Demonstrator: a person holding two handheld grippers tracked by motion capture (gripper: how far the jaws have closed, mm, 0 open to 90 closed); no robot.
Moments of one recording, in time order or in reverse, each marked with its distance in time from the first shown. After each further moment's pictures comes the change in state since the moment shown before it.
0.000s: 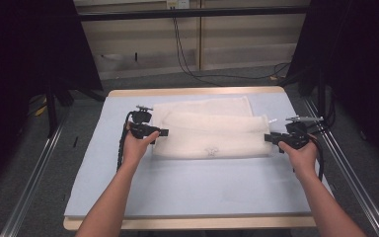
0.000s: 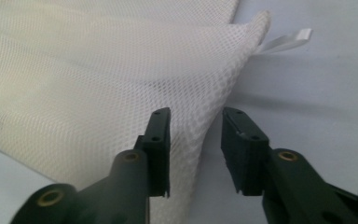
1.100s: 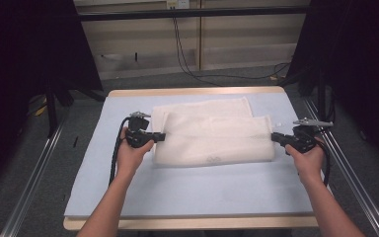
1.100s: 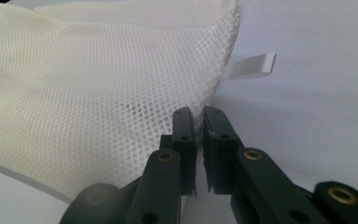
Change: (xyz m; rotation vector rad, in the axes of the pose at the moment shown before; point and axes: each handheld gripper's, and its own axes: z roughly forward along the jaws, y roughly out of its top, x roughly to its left) left arm -0.026 -0.031 -0.046 -0.082 -0.107 0.078; right arm 0.002 -0.010 -0.022 -0.088 -0.003 -0.048
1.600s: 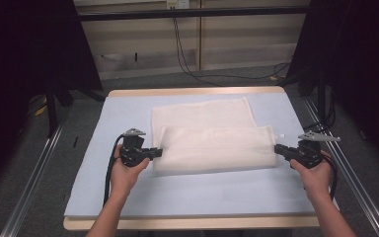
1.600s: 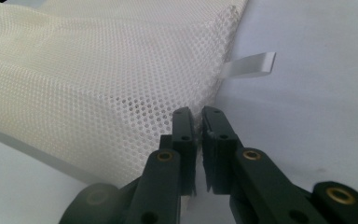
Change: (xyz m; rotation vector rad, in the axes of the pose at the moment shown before) left arm -0.014 -0.043 -0.016 -0.015 -0.031 -0.004; right arm 0.010 -0.032 -0.026 -0.009 0.032 -0.037
